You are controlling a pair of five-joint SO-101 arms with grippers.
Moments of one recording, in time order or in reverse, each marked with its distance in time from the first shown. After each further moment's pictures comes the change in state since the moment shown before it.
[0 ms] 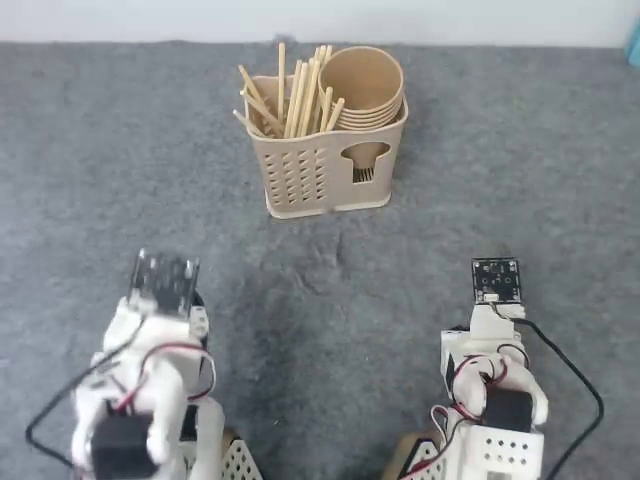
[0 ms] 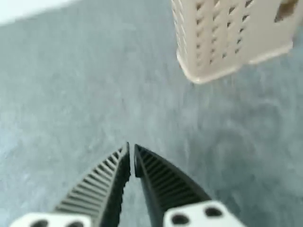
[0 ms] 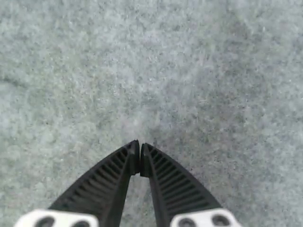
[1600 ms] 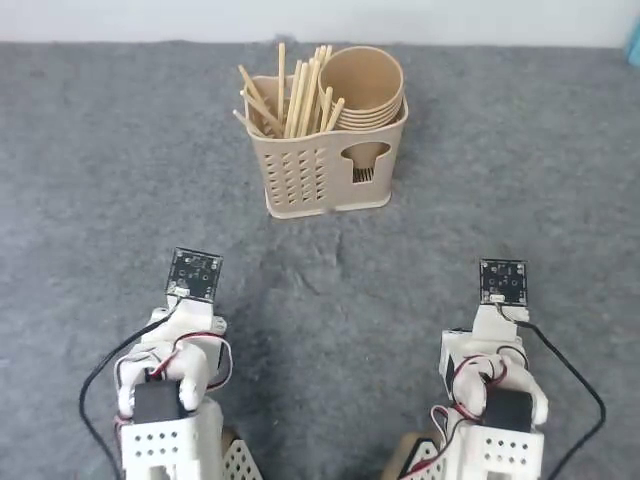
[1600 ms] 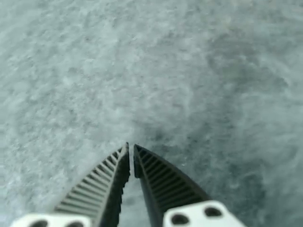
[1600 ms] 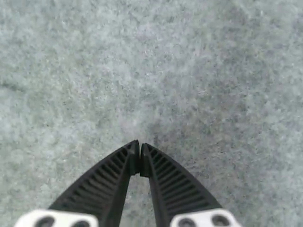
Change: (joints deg) left arm -2.4 -0.4 31.5 -15.6 -0.5; right arm 0.0 0.0 0.0 1.1 -4.5
